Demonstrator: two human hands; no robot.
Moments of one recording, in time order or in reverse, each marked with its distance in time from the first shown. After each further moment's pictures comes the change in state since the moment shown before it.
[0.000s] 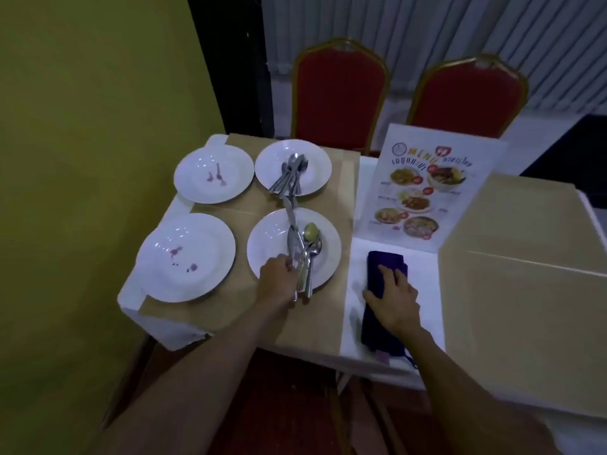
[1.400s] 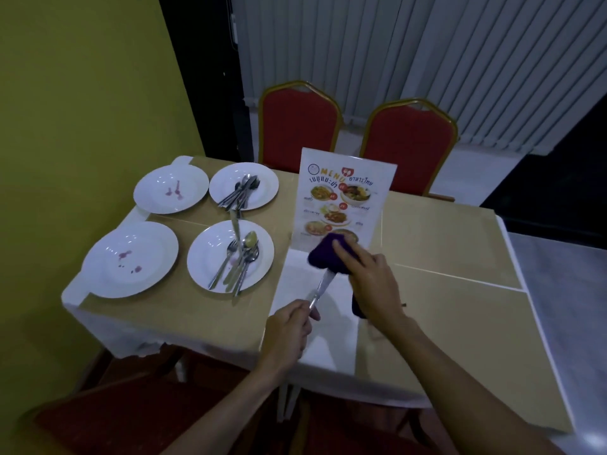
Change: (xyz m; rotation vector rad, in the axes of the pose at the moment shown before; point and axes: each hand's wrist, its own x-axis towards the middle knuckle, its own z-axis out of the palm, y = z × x) left_hand -0.191 0.150 0.066 -0.739 -0.195 -0.048; right_hand -0.012 0.085 -0.121 -0.183 0.574 -0.784
